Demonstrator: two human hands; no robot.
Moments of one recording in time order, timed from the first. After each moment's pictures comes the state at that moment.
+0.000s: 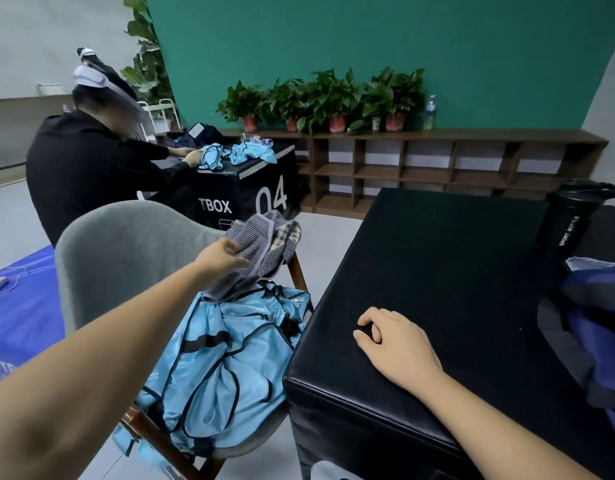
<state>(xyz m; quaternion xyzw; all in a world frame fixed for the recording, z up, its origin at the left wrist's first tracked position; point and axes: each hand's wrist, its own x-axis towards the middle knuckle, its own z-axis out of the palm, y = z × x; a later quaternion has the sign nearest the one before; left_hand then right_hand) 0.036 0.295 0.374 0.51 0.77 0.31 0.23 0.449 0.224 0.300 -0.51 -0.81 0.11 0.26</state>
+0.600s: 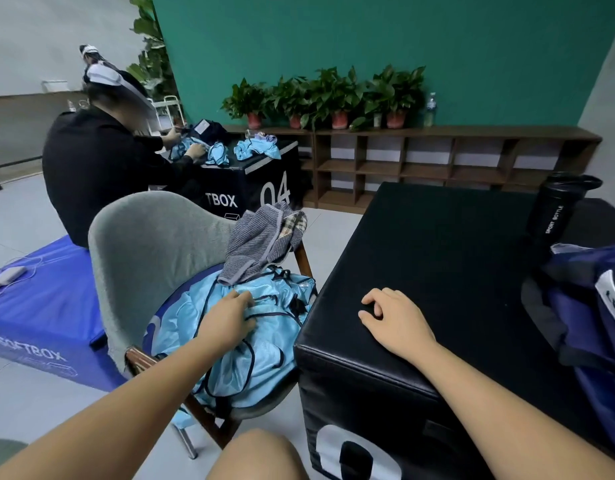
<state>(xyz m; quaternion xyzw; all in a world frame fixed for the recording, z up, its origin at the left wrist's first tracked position) 0.081 0.156 0.289 0.64 0.75 0.15 0.02 0.451 0.214 0.301 -0.52 -0.81 0.12 0.24</state>
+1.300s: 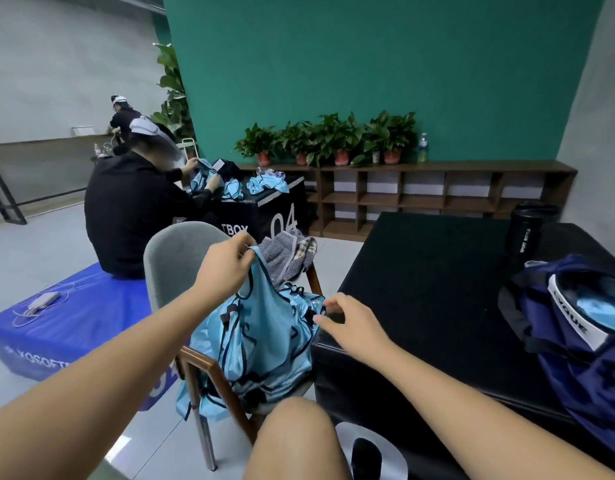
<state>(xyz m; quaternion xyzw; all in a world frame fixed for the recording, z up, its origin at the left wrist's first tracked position) 0.103 0.071 0.490 0.63 0.68 0.37 -0.06 0.379 0.103 0.379 -0.45 -0.78 0.28 0.33</state>
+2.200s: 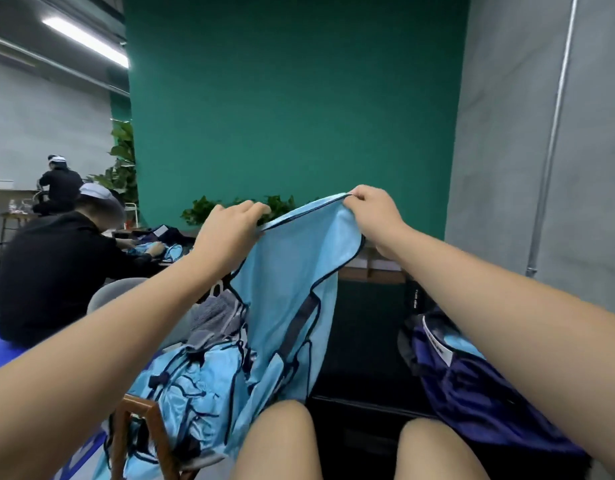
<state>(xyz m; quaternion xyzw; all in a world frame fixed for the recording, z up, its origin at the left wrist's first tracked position) 0.225 0.002 0.652 0.72 0.50 0.33 -0.35 0.510 0.005 0.694 -0.46 -0.68 0.12 0.56</state>
